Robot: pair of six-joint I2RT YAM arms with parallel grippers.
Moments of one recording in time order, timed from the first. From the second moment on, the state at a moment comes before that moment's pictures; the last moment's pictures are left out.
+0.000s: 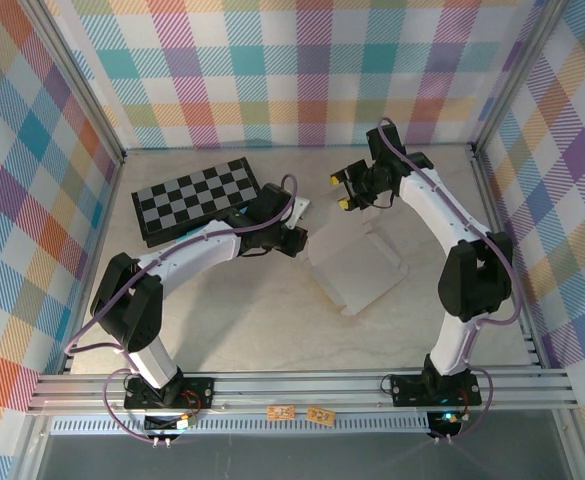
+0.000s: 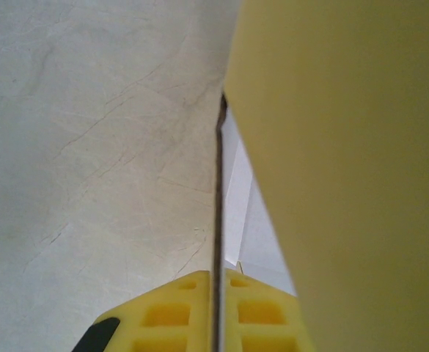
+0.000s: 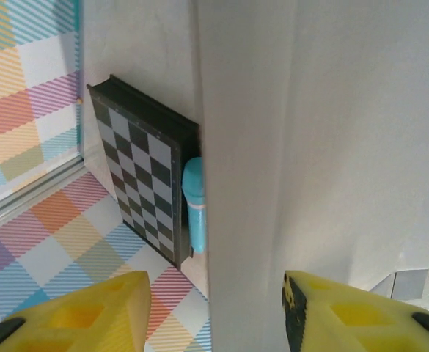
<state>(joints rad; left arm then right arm) -0.66 1.69 1.29 -0.50 0.19 -0.18 0.33 1.83 1.67 -0.78 -0.44 1.39</state>
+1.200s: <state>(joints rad) -0.59 1.44 1.37 -0.52 0.18 -0.78 0.33 1.83 1.61 -0.72 -0.44 1.46</state>
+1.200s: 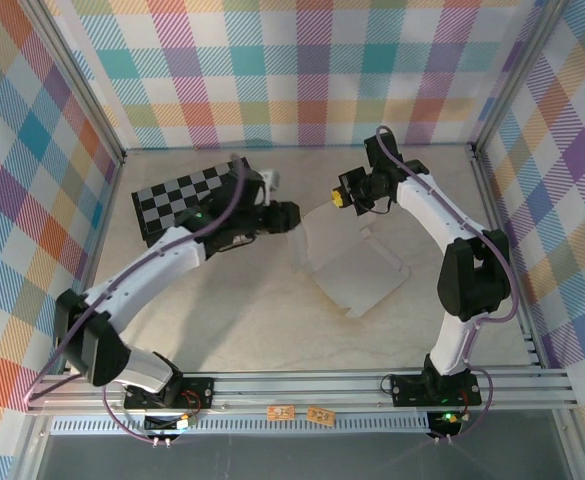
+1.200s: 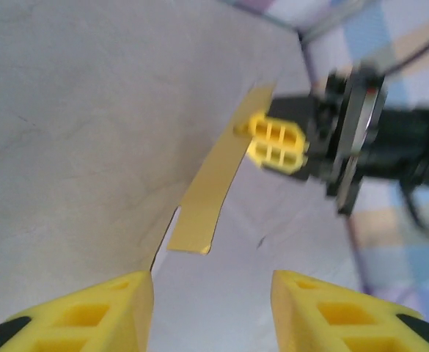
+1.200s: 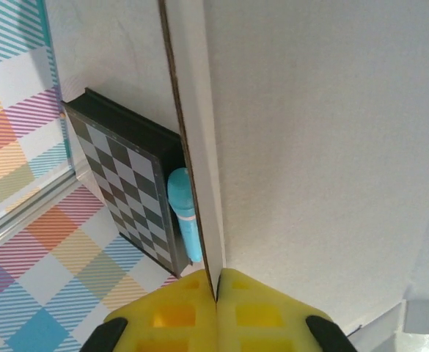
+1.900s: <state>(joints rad) -0.61 1.69 1.60 -0.68 0.23 -1.37 0.33 1.83 1.62 -0.73 -0.43 1.48</state>
